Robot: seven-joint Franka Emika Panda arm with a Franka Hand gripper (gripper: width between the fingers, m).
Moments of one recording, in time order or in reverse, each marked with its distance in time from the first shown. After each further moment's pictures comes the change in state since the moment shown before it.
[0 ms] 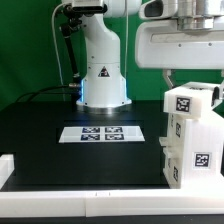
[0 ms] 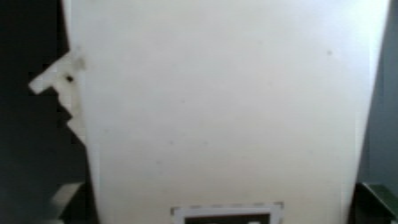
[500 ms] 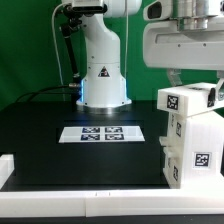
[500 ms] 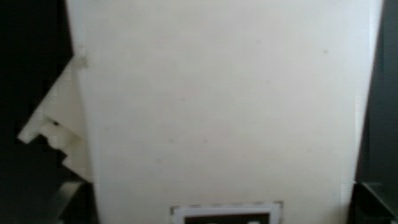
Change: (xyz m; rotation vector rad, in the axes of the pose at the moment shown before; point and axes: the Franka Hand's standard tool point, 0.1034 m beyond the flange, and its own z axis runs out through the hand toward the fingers) arm -0.003 -0.002 0.000 0.013 -0.008 0.338
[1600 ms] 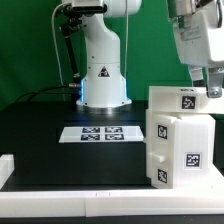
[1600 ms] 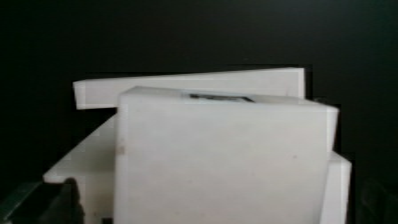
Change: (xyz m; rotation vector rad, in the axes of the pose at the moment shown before) arm -0.008 -0.011 -0.013 0.083 -0.093 0.583
